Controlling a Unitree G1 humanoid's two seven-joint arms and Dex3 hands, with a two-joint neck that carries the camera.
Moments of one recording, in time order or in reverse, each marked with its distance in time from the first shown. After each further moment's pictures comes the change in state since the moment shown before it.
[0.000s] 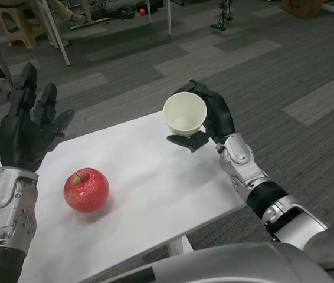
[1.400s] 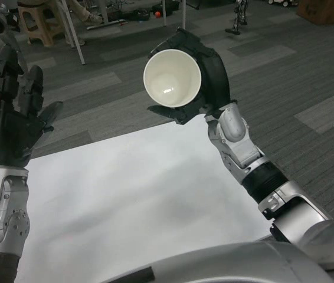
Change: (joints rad) left arm 0.043 -0.002 0.043 -0.166 0.015 0.001 0.000; right arm -0.062 -0.037 -0.005 -0.342 -0.020 -0.026 -0.054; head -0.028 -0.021
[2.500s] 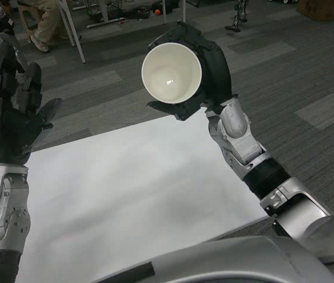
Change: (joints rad) left arm 0.000 0.000 0.000 0.000 0.000 0.000 0.000; right arm 0.017 -0.009 -0.006 -0.049 0.000 0.002 -0.007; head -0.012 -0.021
